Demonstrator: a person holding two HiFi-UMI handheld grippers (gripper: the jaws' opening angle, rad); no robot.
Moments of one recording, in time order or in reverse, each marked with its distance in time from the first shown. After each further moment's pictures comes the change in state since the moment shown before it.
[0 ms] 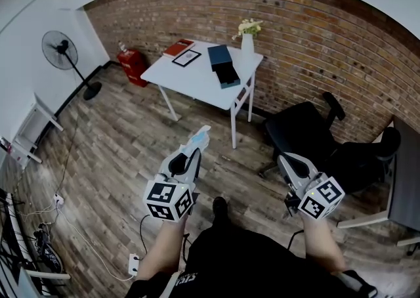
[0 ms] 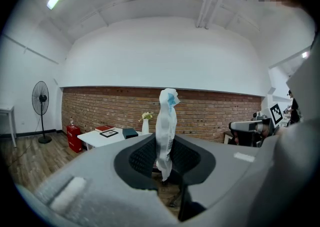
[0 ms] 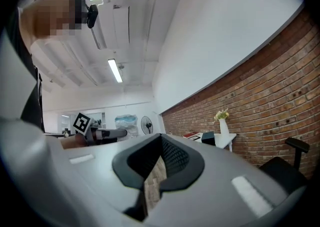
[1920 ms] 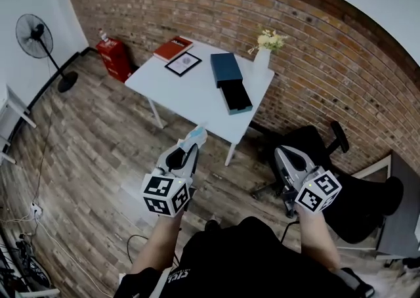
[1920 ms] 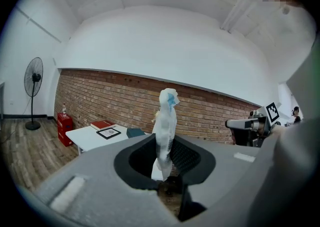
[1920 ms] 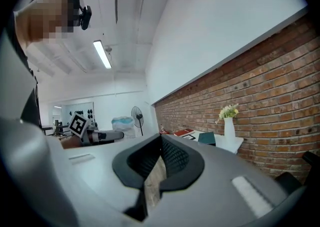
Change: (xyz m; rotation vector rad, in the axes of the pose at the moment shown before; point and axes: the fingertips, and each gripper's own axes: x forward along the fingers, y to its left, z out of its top) left arm 0.215 0.235 0.007 -0.133 0.024 -0.056; right arm 0.298 -0.124 0.004 -0.027 0.130 -0.065
